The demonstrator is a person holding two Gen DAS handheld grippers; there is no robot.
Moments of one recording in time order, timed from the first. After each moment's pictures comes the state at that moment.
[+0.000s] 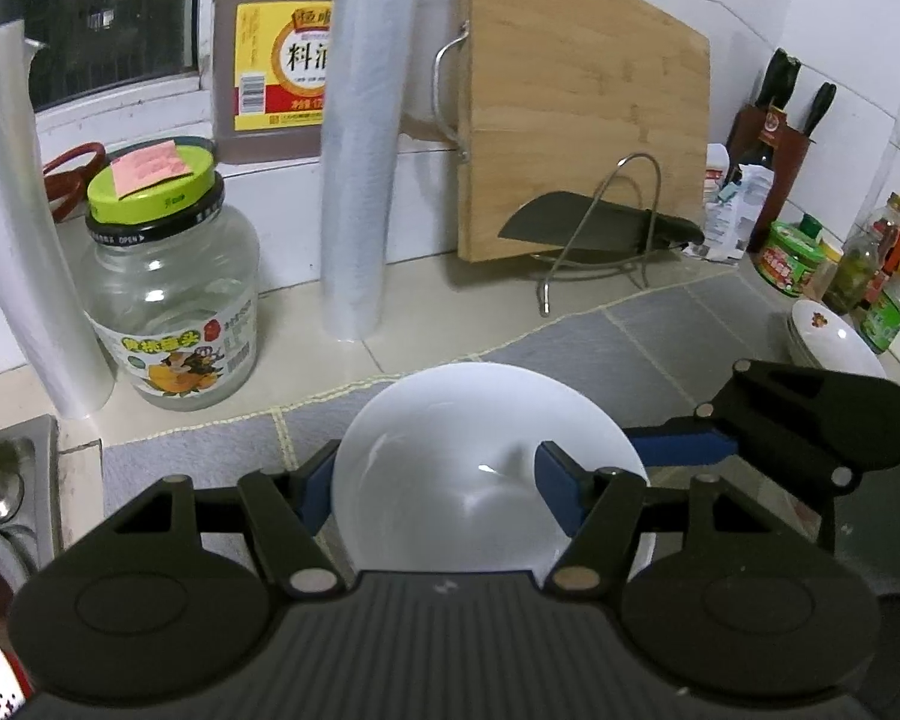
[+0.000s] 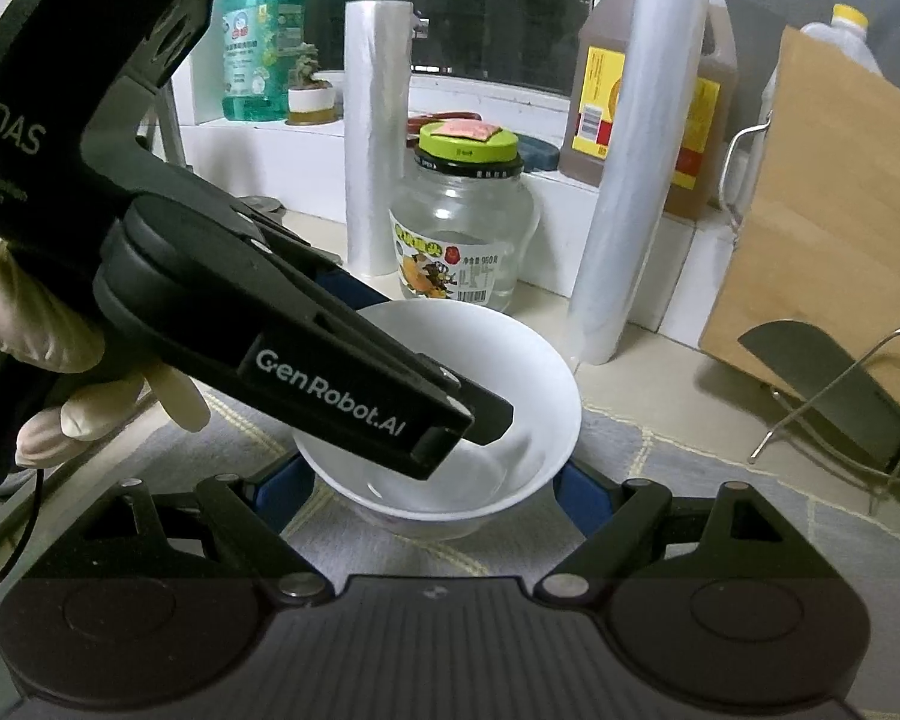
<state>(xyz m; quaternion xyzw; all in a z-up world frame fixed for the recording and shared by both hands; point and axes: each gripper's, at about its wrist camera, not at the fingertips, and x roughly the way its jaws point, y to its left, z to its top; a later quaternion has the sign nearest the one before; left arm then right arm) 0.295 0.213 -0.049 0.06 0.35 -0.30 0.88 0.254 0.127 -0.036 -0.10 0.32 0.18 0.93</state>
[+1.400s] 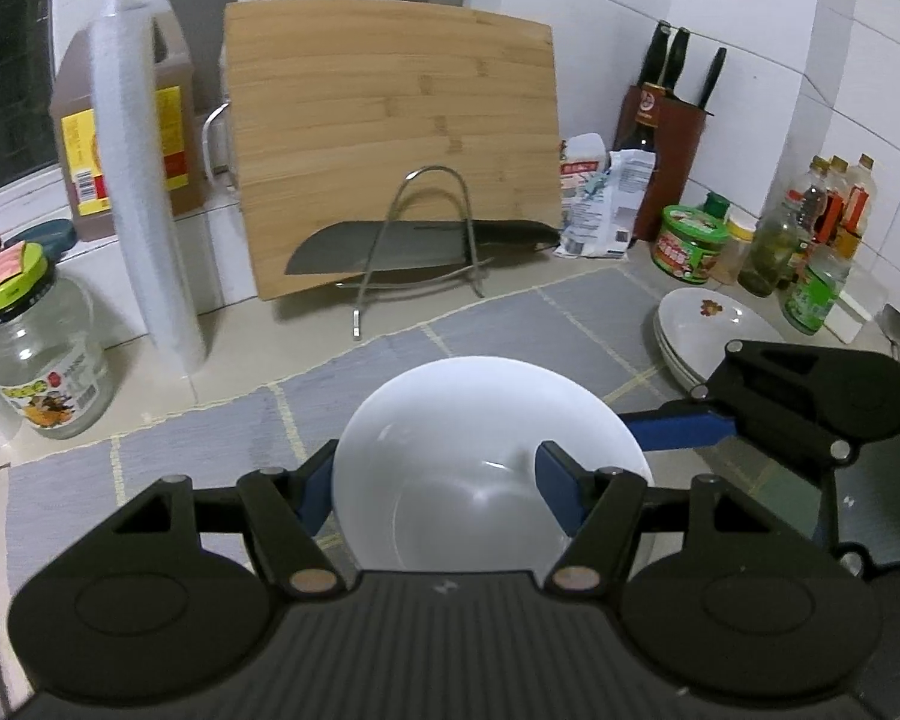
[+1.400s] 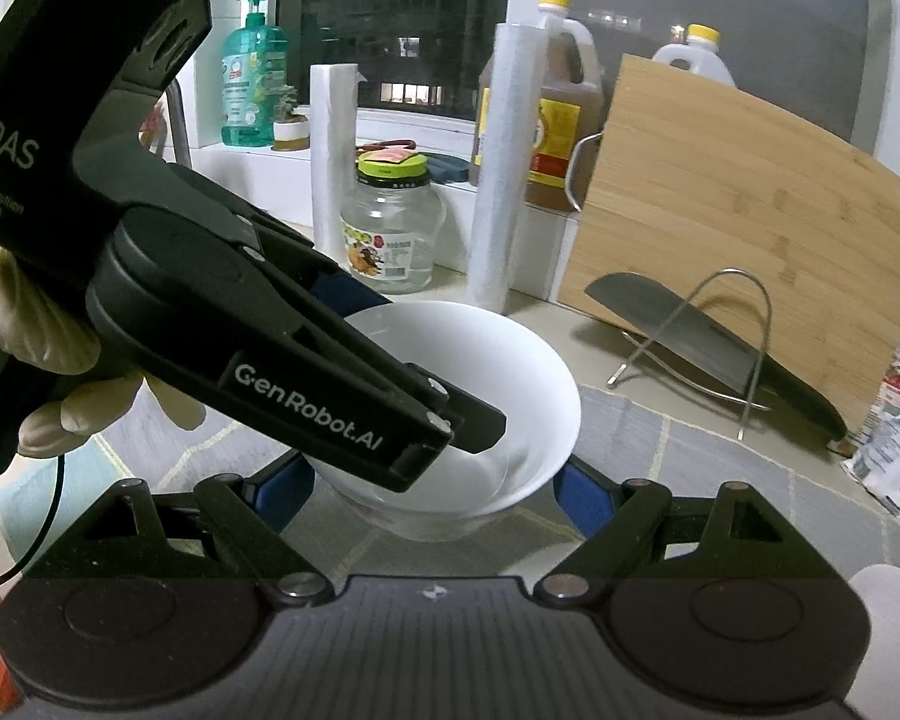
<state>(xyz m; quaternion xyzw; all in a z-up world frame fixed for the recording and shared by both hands) 0.194 0.096 -0.015 0.09 0.33 -0.33 0.88 0.144 0.015 -0.004 -0.10 0.30 0.17 0.93</state>
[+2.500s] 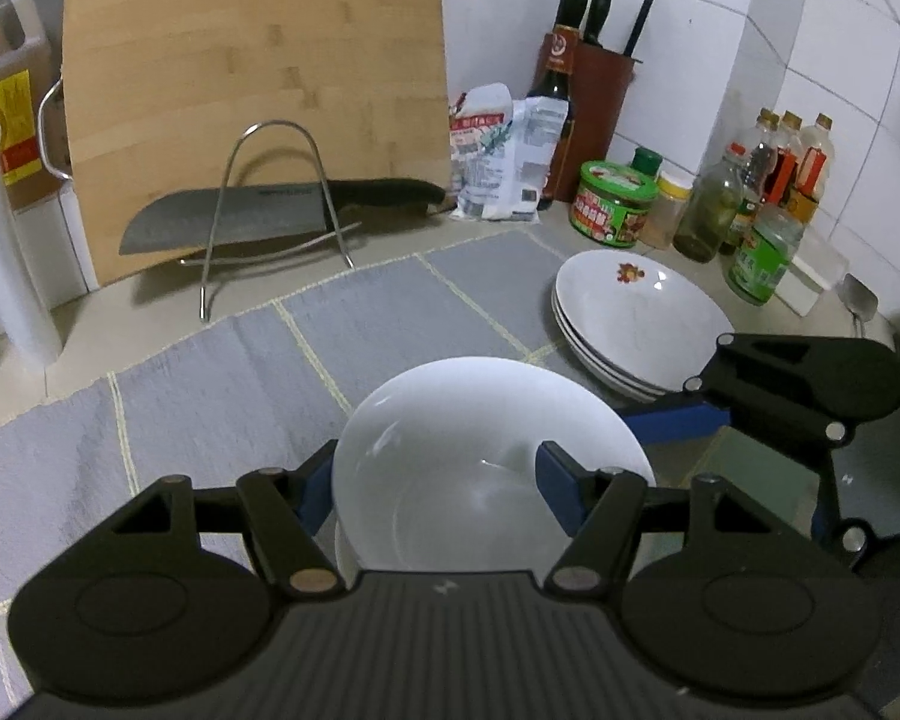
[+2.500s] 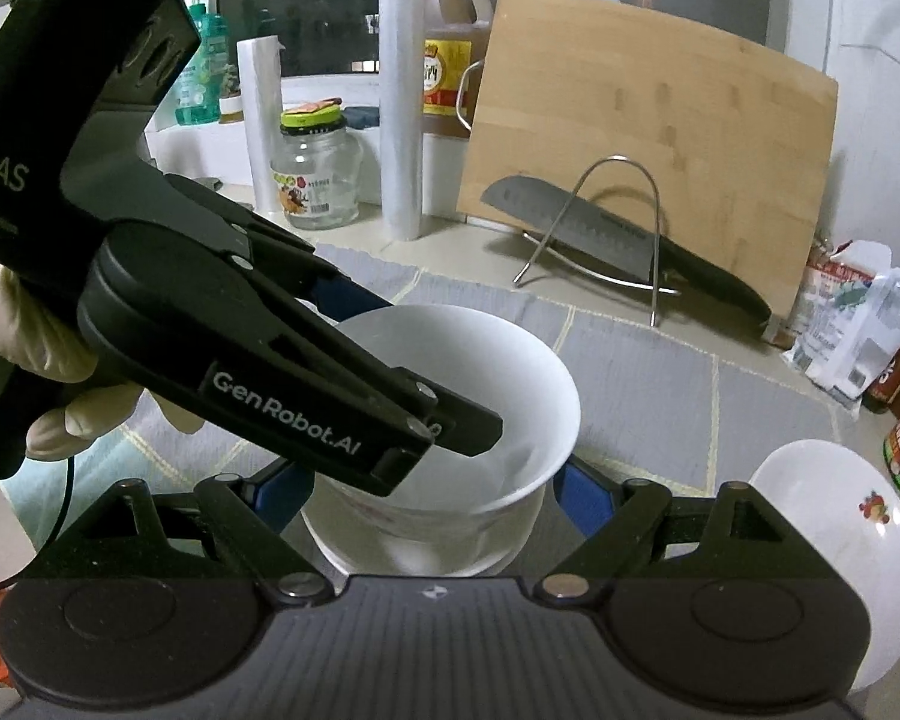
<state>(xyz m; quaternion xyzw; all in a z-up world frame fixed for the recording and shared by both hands) 0.172 0.007 -0.048 0.10 0.35 -0.37 0.86 0.114 -0.053 -0.024 -0.07 0.34 0.15 0.93</state>
